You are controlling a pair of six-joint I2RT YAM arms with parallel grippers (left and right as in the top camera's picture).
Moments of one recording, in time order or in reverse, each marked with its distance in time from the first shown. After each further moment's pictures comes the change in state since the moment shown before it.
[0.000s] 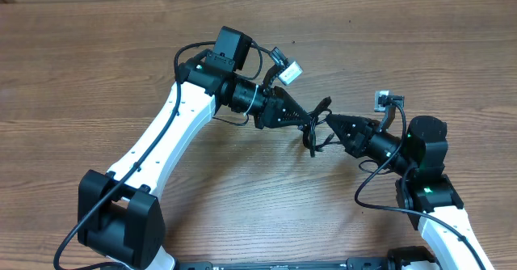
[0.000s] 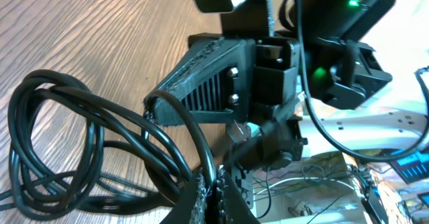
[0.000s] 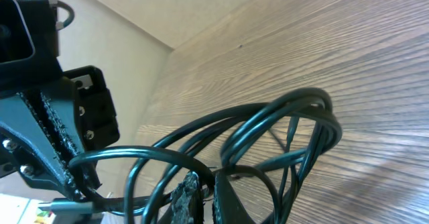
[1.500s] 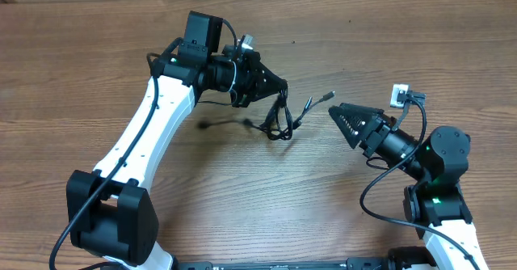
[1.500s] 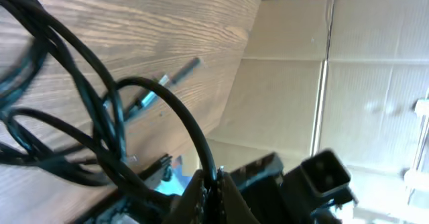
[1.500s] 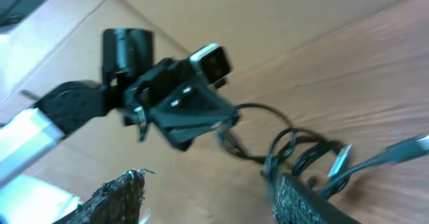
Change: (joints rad) left arm 0.116 -0.001 0.001 0.193 -0.176 -1.234; right arm -0.033 -0.111 0.002 0.196 -0.113 0.180
